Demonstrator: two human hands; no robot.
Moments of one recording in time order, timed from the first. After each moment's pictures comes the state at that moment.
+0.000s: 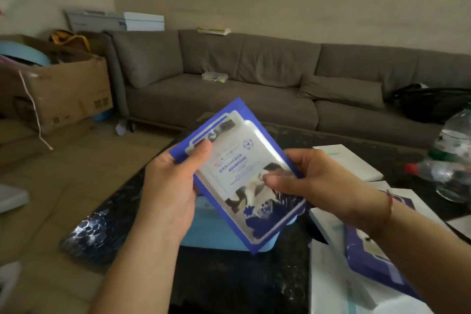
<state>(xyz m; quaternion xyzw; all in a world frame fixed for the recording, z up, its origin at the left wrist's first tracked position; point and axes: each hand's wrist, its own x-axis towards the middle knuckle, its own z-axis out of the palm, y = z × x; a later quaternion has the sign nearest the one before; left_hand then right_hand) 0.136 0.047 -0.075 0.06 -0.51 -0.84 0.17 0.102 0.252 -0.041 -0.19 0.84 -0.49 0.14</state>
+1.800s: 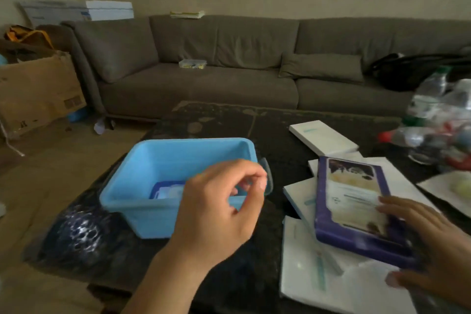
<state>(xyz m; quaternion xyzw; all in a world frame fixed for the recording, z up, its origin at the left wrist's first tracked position) 0.150 0.121 -0.106 -0.27 -0.79 -0.40 0.37 0.156 0.480 -0.157 -0.12 0.99 -0.10 0.01</state>
